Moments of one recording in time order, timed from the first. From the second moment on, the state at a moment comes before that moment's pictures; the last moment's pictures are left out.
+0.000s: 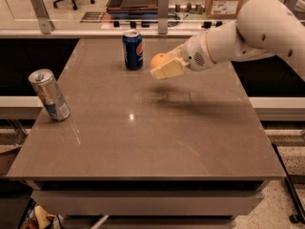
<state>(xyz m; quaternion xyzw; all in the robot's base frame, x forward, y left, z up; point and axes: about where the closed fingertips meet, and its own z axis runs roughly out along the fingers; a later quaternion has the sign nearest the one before) 0.627 -0.036 0.896 -0.47 0.74 0.26 0.40</state>
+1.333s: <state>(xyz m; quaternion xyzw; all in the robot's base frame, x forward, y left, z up) 0.524 0.086 0.868 -0.51 0.69 0.31 0.41</state>
